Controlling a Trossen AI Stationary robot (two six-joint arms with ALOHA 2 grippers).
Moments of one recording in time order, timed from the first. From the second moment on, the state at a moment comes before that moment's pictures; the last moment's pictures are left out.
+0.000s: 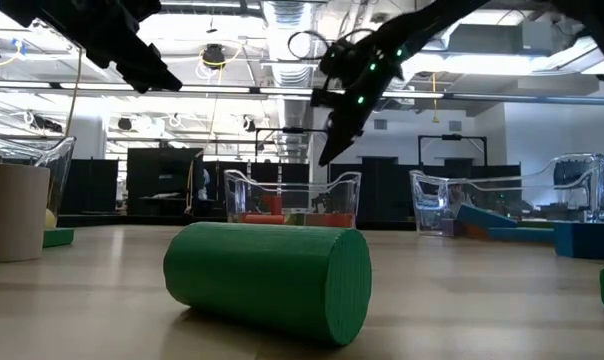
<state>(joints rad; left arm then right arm) 0.03 0.74 0.62 -0.36 0.02 -0.02 -0.51 1.91 1.57 -0.56 -0.05 -0.48</state>
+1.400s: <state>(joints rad) 0.03 0.74 0.62 -0.34 0.02 0.01 -0.14 1.49 1.57 -1.04 -0.09 -0.31</state>
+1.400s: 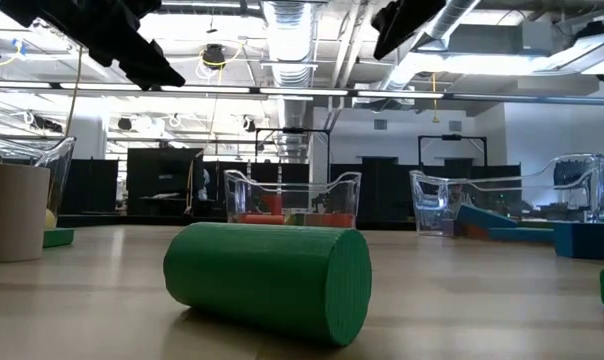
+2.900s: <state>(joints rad) 0.04 0.98 0.62 -0.30 -0.10 0.05 -0.24 1.90 1.30 -0.28 -0.08 -0.40</state>
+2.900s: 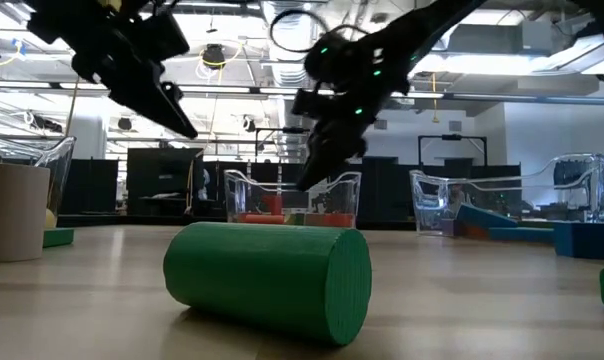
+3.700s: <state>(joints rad) 0.03 1.08 0.62 -0.28 -0.09 0.06 -0.29 2.15 1.53 -0.26 0.03 -0.38</state>
